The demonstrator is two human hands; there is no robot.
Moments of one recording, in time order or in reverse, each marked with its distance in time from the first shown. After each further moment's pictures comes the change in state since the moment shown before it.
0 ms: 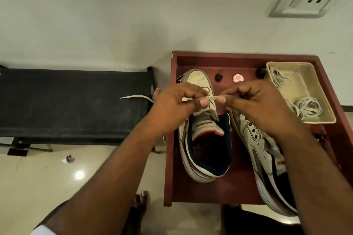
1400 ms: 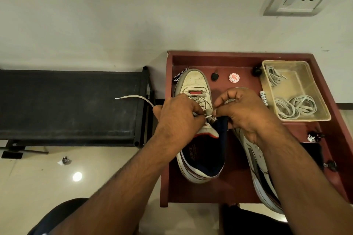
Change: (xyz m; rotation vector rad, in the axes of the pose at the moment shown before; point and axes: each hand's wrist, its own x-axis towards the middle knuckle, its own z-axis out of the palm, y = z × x) left_hand -0.012 0.033 0.032 0.563 0.035 -0.337; right_hand 0.004 0.013 0.022 0.161 0.083 0.505
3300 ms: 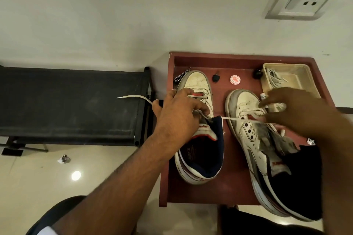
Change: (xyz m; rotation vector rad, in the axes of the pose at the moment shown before) left_hand 0.004 -0.002 0.001 -0.010 -0.032 0.010; right_hand -0.005 0.005 -0.095 -0.868 0.029 -0.179
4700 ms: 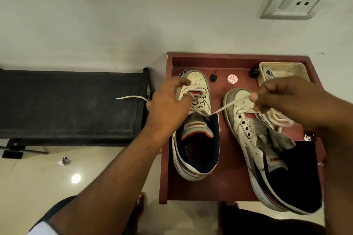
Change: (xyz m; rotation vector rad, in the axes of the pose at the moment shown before) left_hand 0.004 -0.012 -0.007 -0.570 0.210 -0.004; right_hand -0.019 -0.033 -0.016 0.438 -0.048 -0.110
